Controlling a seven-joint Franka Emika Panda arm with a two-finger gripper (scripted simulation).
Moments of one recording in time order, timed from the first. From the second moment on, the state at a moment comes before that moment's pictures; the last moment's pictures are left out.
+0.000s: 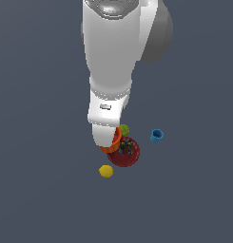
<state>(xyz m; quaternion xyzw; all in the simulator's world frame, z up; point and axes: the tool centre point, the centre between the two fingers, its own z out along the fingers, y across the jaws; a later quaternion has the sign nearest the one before) 0.062 -0.018 0.294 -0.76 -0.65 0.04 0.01</state>
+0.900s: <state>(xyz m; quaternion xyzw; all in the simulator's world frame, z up) 0.077 -0.162 0.422 -0.76 -0.65 0.04 0.01</state>
